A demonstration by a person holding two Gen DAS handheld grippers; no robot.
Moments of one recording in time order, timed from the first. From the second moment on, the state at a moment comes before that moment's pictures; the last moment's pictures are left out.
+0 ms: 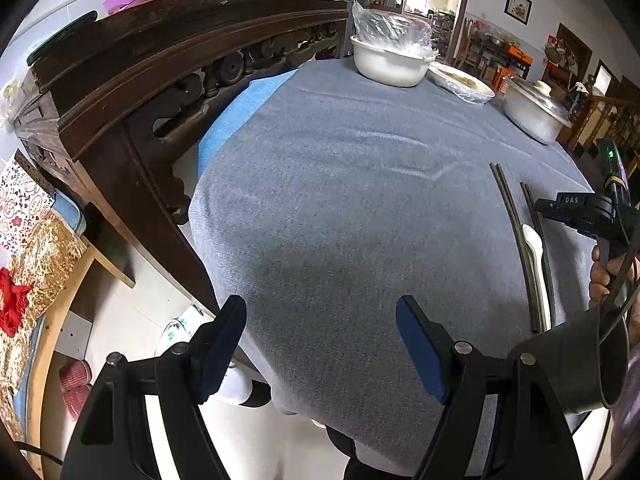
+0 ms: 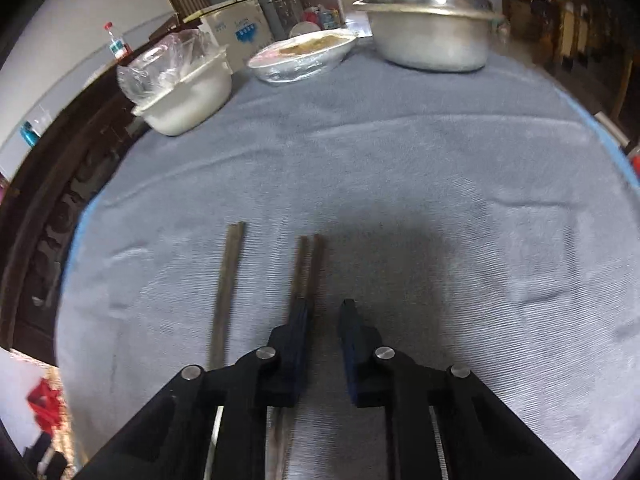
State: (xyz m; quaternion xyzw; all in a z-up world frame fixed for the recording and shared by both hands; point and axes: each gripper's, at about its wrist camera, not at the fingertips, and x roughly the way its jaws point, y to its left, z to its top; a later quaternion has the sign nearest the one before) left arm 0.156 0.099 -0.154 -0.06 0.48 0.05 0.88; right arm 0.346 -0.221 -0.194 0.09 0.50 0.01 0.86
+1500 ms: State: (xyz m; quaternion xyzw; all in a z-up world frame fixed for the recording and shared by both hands) left arm 0.377 -0.040 -0.158 -0.01 0.50 -0.14 0.85; right arm 0.352 -0.259 -0.193 0.14 0.50 0.00 0.85
